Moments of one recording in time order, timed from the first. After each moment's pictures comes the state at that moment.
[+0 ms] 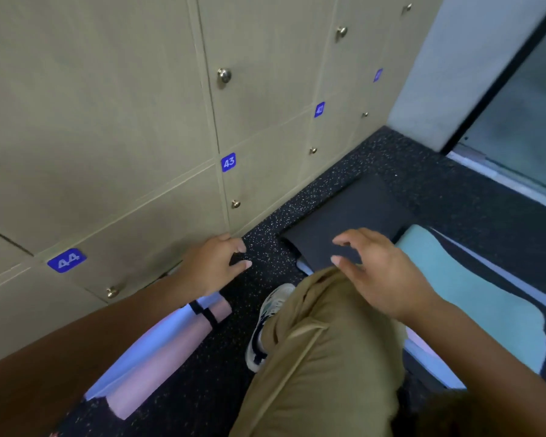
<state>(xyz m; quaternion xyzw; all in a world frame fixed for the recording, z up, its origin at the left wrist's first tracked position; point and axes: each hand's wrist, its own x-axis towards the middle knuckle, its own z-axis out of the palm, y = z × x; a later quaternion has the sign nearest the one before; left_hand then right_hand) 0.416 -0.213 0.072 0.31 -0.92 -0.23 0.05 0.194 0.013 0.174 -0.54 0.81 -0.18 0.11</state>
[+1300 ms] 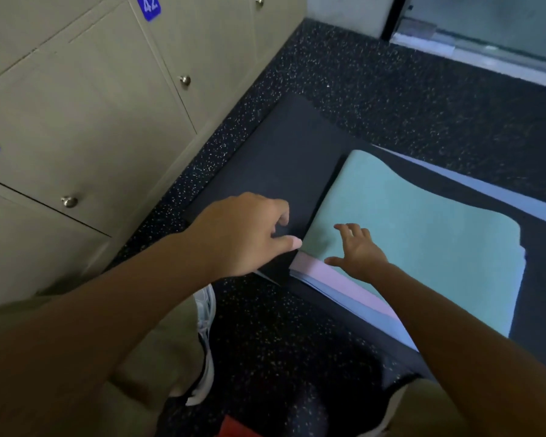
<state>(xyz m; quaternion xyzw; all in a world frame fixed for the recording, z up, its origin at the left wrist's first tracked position) 0.062 -0.097 0.052 0.15 -0.96 -0.20 -0.15 -0.118 0.088 -0.162 -0.34 0.90 -0.02 0.29</state>
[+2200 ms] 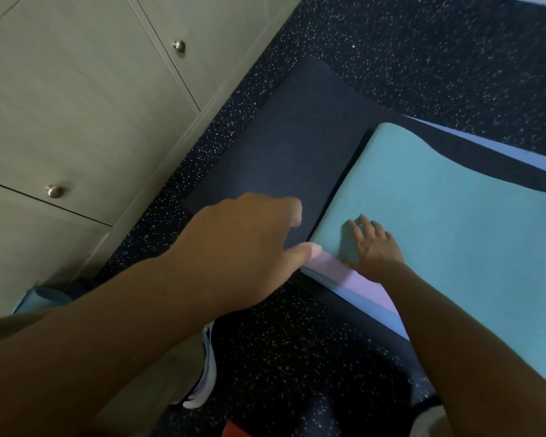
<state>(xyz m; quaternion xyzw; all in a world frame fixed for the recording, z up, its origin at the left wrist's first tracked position) 0.037 -0.070 0.028 0.22 -0.94 -0.17 -0.18 -0.154 0.090 -0.281 -0.44 0.87 0.12 0.21</state>
